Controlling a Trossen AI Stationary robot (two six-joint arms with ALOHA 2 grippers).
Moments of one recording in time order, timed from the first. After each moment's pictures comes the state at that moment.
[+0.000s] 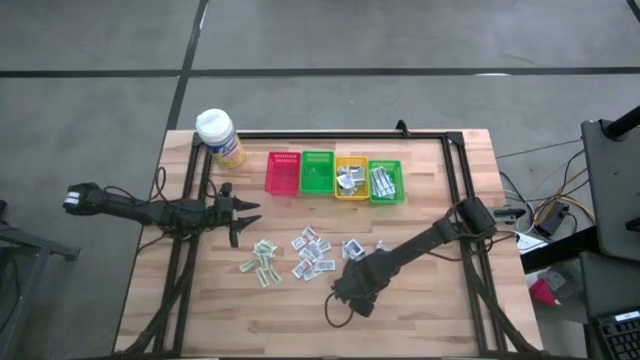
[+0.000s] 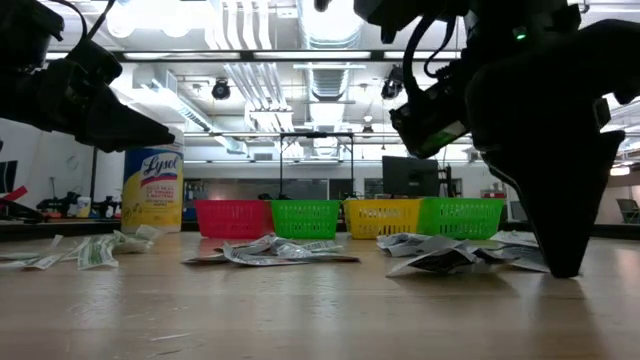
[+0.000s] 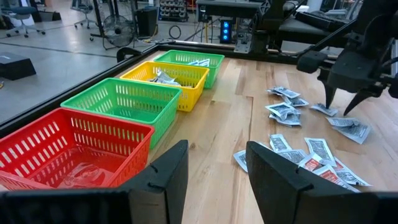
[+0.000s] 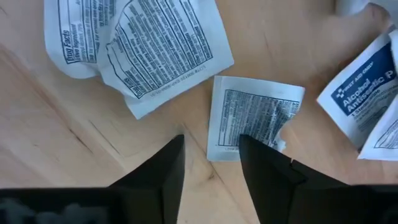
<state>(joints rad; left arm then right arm) -0.15 0.37 0.01 0.11 -0.39 -0.13 0.43 2.09 1.47 -0.99 -0.08 0.99</state>
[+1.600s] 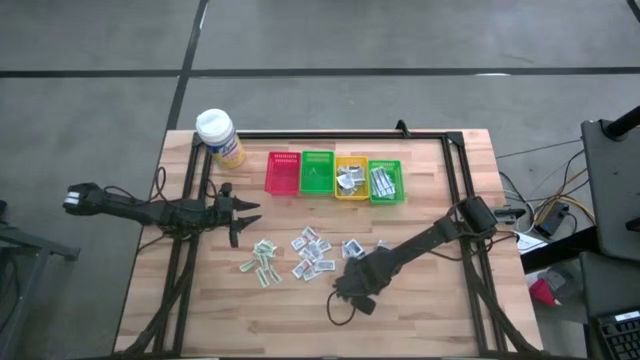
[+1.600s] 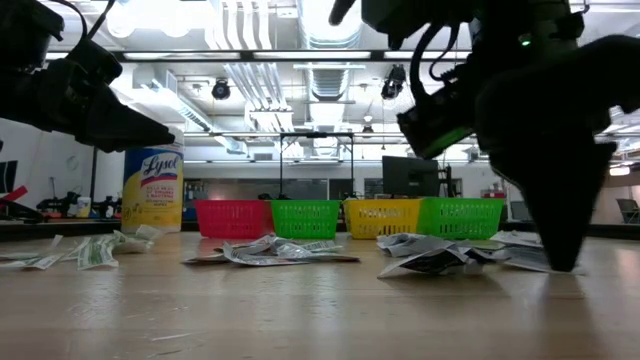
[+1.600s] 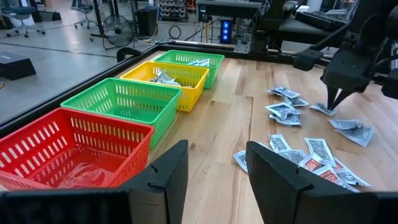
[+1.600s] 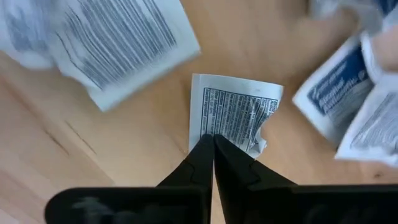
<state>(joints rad) -0.15 0.37 0.01 0.11 -0.39 -0.13 0.43 2.08 1.44 -1.00 -0.08 0.97</state>
